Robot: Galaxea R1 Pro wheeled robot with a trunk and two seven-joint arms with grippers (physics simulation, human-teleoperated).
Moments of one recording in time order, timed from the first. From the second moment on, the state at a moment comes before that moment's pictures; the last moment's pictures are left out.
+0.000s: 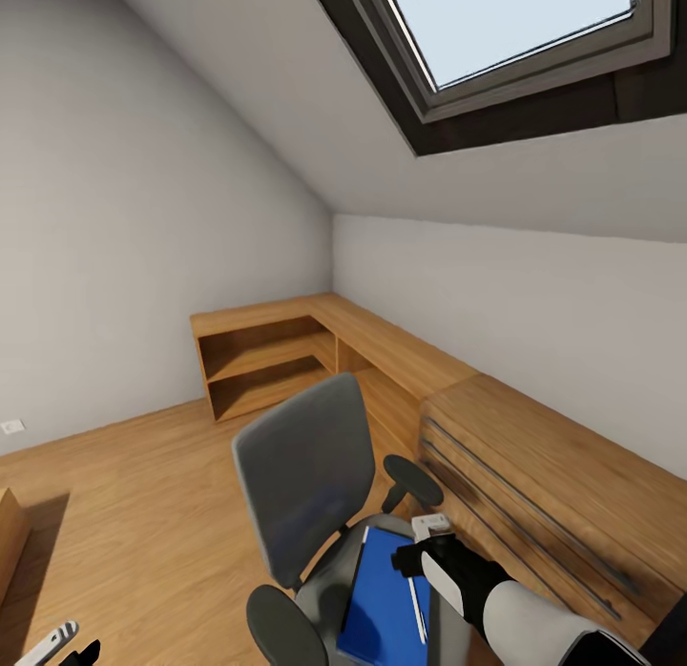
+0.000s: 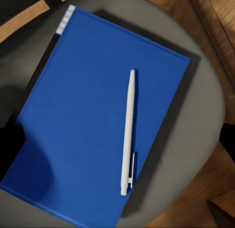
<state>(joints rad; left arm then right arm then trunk) -0.04 0.22 0.31 -0.89 0.68 0.17 0.15 -0.70 0.06 0.61 -0.27 -0.53 0.36 -0.13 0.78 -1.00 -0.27</state>
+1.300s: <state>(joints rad) -0.04 0.22 0.31 -0.89 0.68 0.17 0.15 -0.70 0.06 0.61 -0.23 -0.53 0.40 -0.12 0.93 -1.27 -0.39</state>
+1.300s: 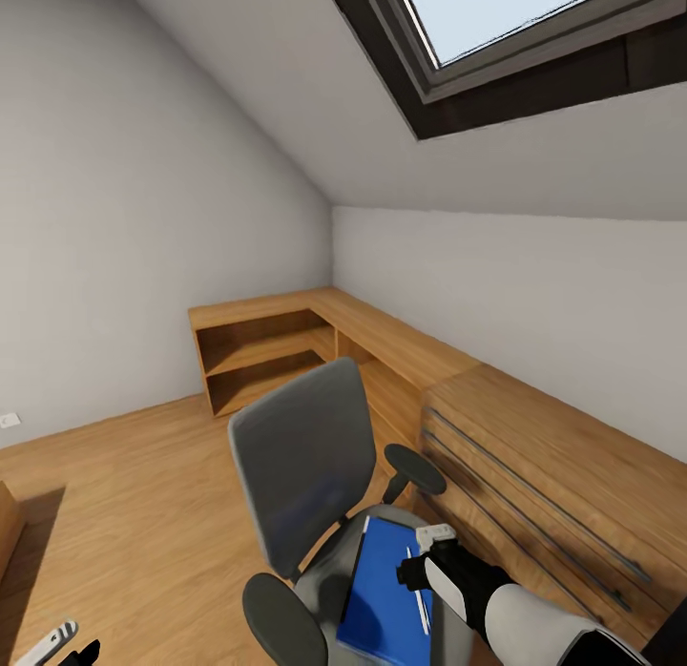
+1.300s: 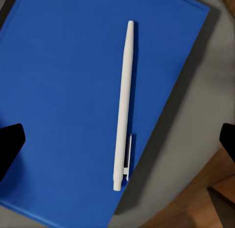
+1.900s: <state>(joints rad) -0.04 0.22 0.31 -0.89 0.68 0.17 0.15 -0.70 0.06 0.61 -0.23 -0.53 0.40 -0.12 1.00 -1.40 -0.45</state>
